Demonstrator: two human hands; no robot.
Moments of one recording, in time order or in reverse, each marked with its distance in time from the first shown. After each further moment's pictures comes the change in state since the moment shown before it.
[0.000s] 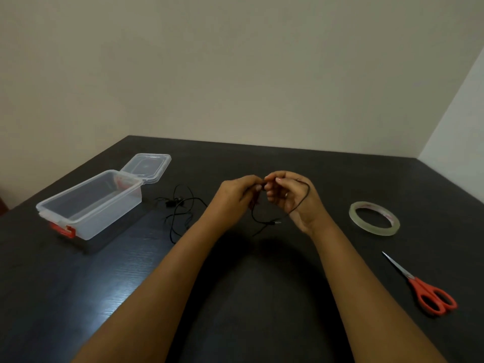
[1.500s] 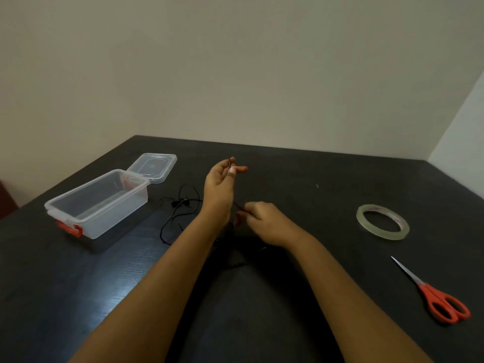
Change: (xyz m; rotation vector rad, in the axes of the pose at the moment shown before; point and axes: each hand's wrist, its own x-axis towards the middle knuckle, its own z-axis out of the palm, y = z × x) left_hand 0.009 -0.002 -0.007 -0.755 0.419 -0.584; right_hand -0.005 0.021 0.047 -0.960 -0.336 0.136
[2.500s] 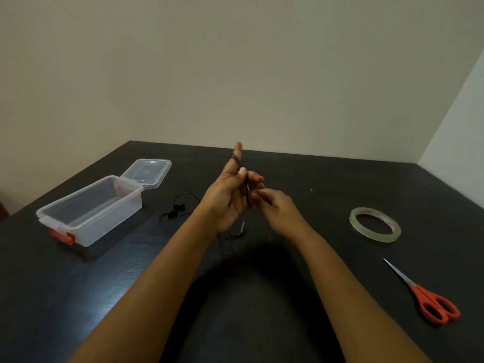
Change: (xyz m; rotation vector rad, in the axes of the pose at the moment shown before) left_hand -0.020 0.026 0.005 -0.391 -0.542 -0.121; right_hand -0.008 0.007 -0.024 0.210 0.321 -0.104
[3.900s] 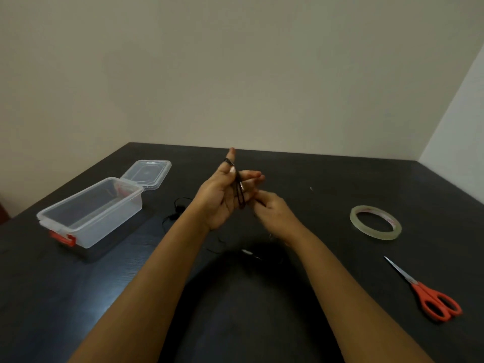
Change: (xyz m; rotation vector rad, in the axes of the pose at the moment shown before) left_hand 0.002 0.006 -0.008 0.039 0.093 -0.040; right_hand 0.002 0.007 0.009 0.025 -0.047 0.045
